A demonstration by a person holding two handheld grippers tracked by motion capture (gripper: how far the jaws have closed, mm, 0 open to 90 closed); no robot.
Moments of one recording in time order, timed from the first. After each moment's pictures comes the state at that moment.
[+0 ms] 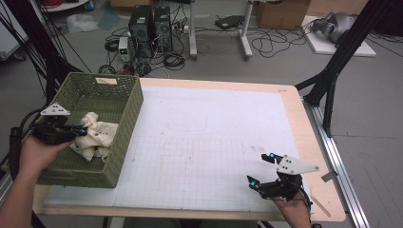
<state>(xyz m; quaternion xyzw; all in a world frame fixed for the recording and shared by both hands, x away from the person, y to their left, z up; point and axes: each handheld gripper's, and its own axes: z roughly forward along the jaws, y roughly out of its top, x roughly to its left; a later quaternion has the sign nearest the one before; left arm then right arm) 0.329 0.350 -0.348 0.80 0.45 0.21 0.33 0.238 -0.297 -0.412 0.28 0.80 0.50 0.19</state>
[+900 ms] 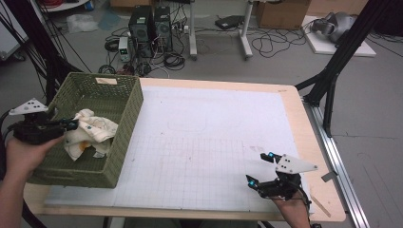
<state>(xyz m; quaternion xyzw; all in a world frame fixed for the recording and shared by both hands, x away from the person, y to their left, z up) 0.309 0.366 -0.323 0.75 0.45 0.23 0.42 0.241 -0.295 -0.413 0.28 0.80 0.50 0.19</state>
